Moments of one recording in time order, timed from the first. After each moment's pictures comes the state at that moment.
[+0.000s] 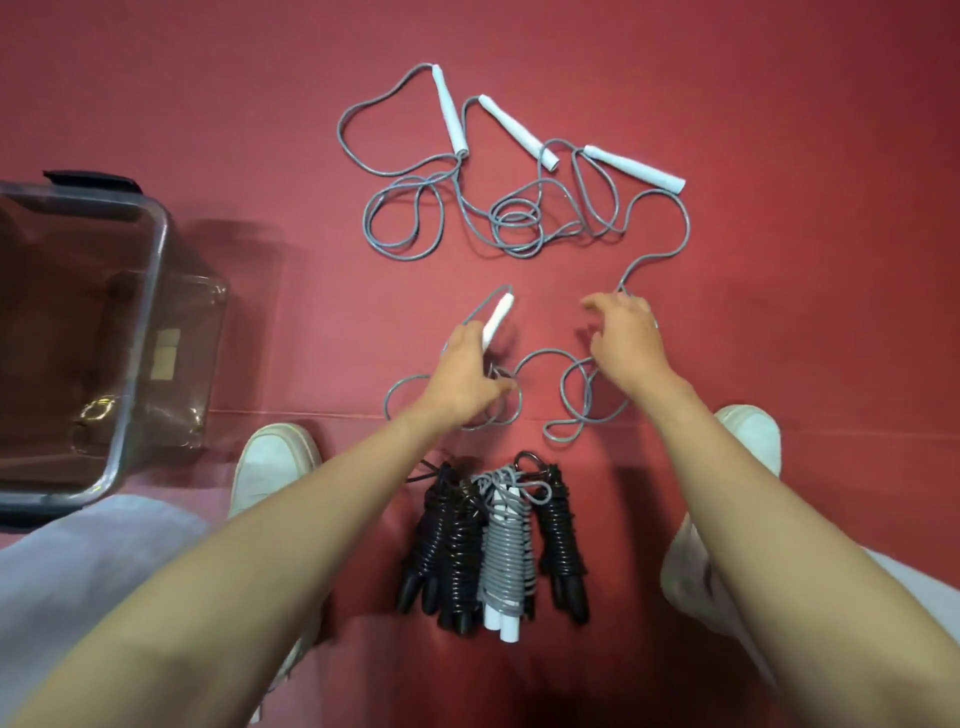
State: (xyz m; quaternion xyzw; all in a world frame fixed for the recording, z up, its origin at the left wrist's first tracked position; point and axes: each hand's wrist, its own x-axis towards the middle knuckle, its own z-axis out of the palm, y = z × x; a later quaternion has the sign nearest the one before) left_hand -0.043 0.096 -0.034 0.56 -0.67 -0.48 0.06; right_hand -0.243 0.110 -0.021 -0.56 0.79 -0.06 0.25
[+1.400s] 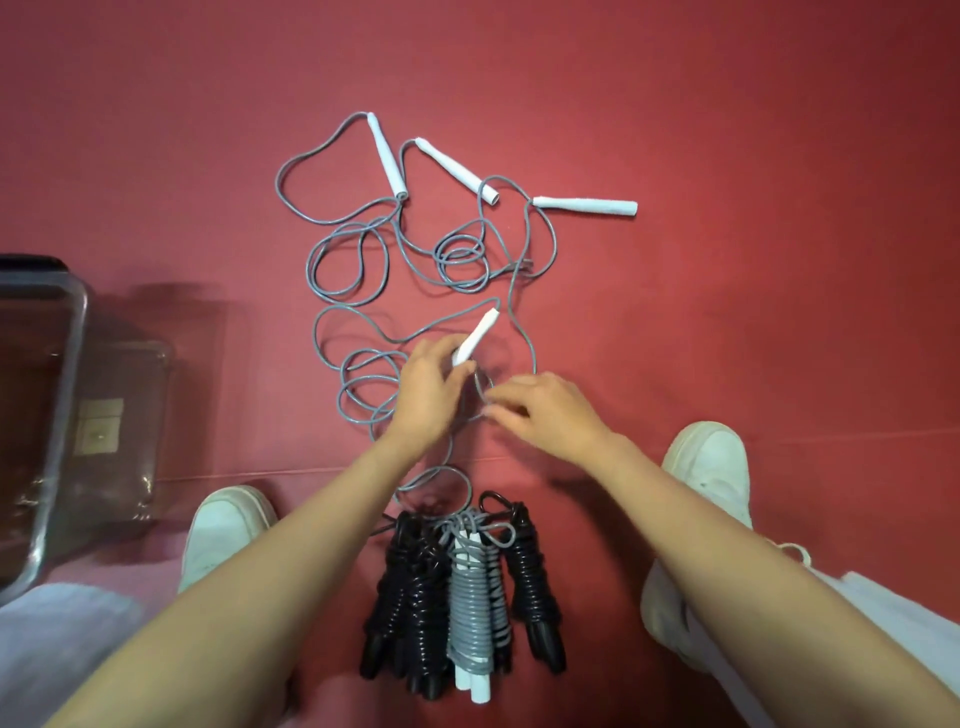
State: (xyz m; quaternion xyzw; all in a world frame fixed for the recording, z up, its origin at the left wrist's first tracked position) left_hand -0.072 0.075 -0.044 0.56 -0.69 -0.41 0.20; right_hand -0.229 0.139 -0.043 -0.70 0.65 -0.13 0.28
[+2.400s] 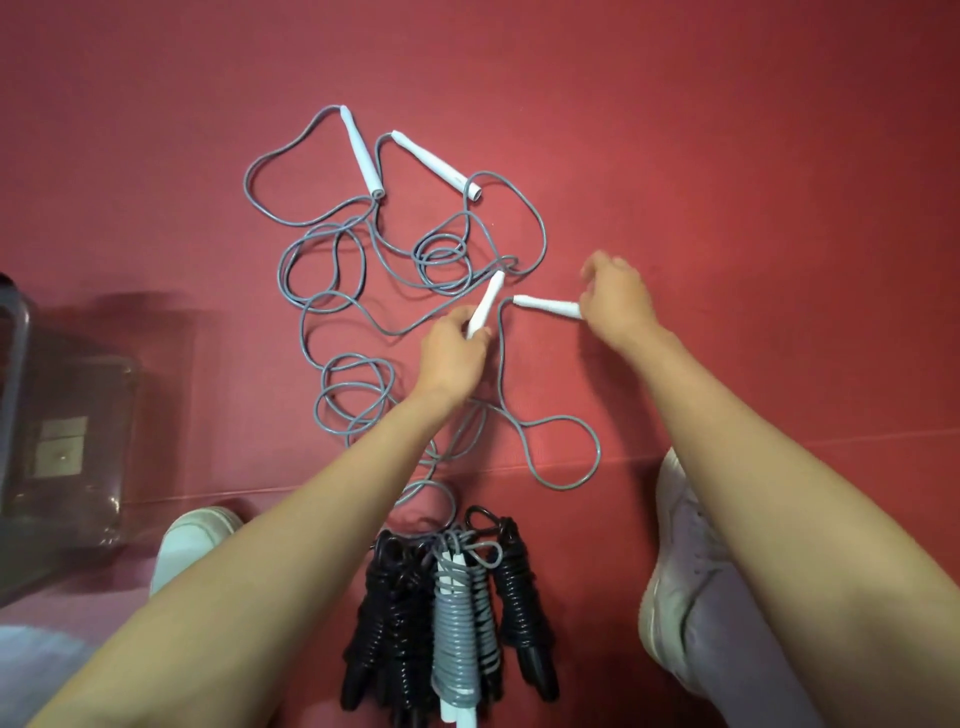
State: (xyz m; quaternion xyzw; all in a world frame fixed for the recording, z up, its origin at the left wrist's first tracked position) left_hand -0.133 0.046 -0.046 0.61 -0.58 -0.51 0.19; right_hand -0.326 0.052 -0.038 -0.50 0.83 -0.06 0.22
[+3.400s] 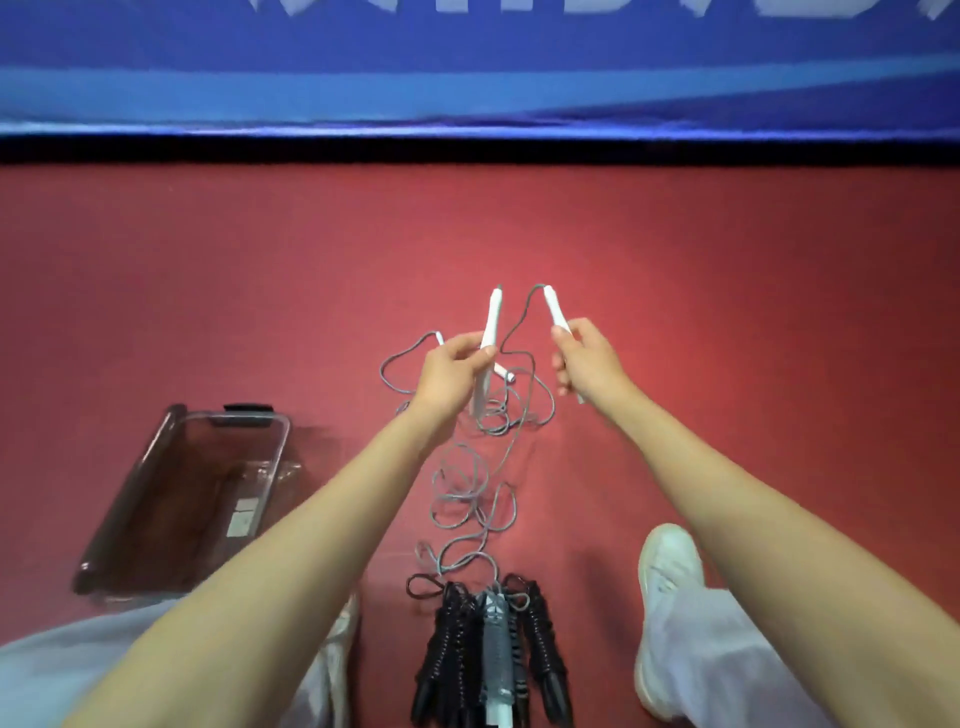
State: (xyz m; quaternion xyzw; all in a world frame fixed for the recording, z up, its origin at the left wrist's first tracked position) left_hand -0.056 0.078 0.243 0.50 -0.53 -0.58 0.37; right_hand -0.216 0.105 0.248 -0.41 0.70 -0.45 0.38
